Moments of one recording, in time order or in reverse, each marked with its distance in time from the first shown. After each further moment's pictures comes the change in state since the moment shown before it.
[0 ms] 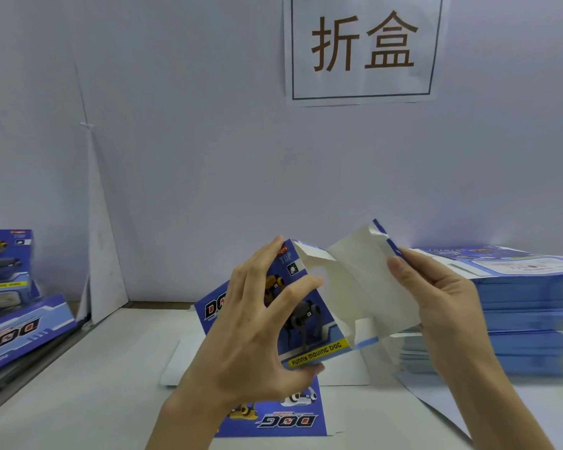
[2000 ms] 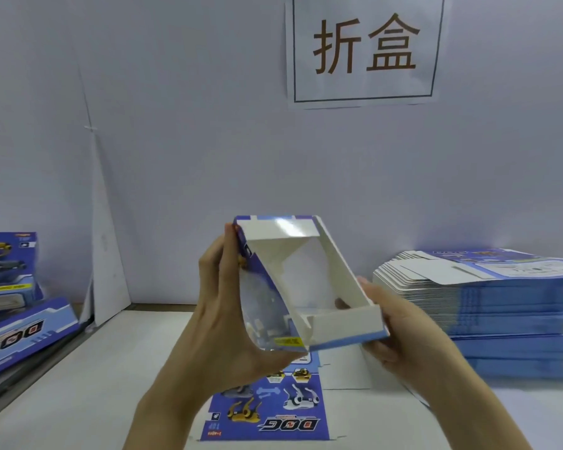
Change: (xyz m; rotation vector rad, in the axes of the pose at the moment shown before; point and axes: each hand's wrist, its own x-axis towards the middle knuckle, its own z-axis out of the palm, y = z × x) left_hand 0.005 -0.022 -0.012 -0.271 0.145 -0.194; right_hand -0.011 0.010 0.025 0.168 -0.184 0.635
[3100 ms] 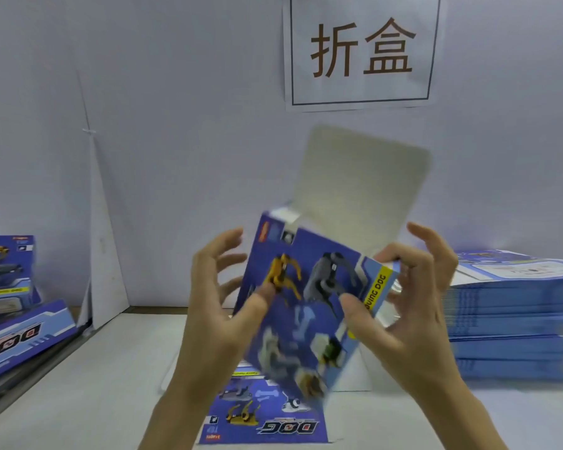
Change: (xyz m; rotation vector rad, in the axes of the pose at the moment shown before) left_hand -0.003 0.020 0.002 -0.494 0.212 -0.204; right_hand -0.014 0.000 0.011 -0.664 0.143 -1.166
